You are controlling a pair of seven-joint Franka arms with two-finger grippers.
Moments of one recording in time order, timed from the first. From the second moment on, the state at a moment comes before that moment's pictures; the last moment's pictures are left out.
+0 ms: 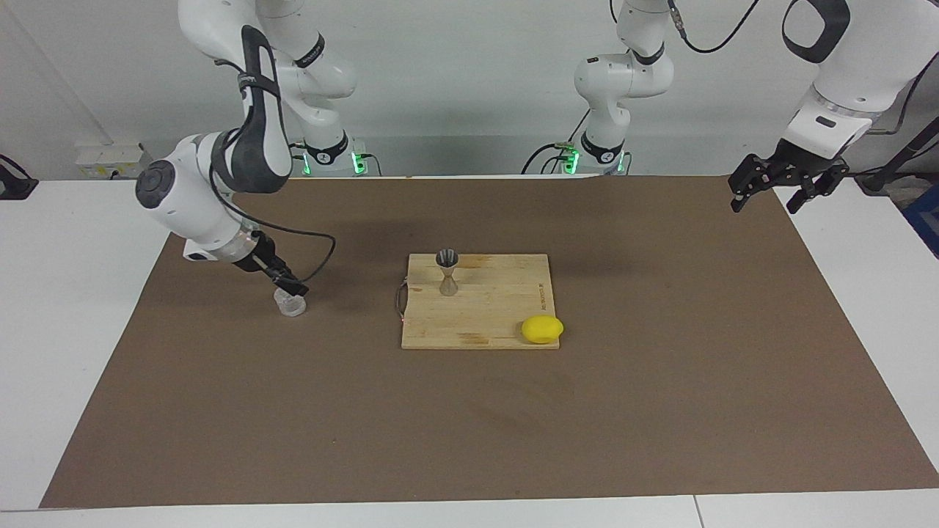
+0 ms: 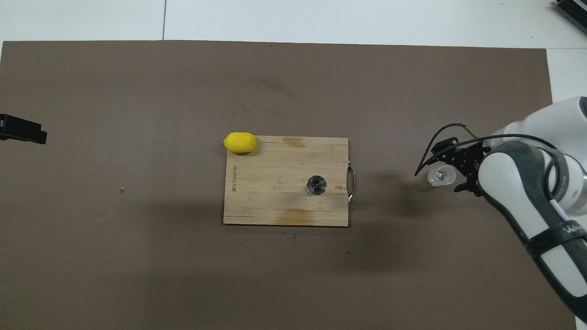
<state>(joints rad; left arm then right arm) -0.01 0.02 0.04 -1.55 0.00 1.62 0.16 -0.06 0.12 0.07 -2.02 0.19 1.99 0.62</state>
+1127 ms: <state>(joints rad) -0.04 0.02 0.03 -1.57 0.00 1.62 0.16 0.00 -0.02 0.05 -1.67 -0.01 1.68 0.40</state>
